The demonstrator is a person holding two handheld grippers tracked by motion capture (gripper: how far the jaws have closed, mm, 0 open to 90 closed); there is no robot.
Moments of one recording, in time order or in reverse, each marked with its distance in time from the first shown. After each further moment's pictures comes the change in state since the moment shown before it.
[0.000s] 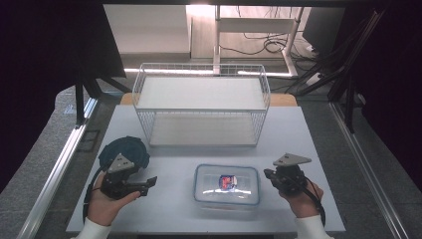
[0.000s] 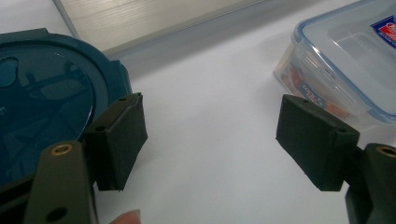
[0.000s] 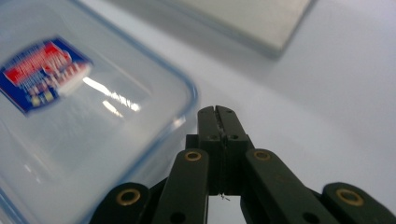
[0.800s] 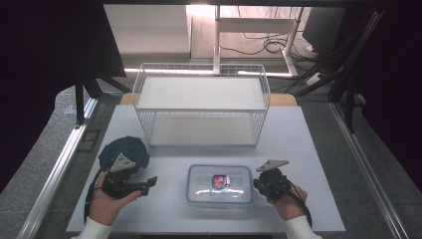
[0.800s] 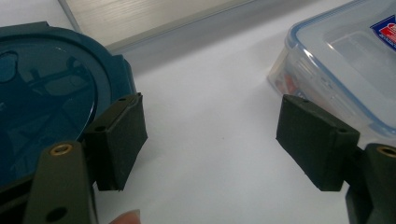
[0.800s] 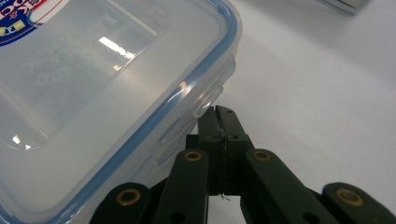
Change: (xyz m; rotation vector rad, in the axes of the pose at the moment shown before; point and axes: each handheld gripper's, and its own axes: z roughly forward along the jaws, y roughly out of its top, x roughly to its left) left arm 0.001 -0.001 0.005 0.016 0.013 -0.003; right arm 0.026 0.000 0.039 0.135 0.071 -0.043
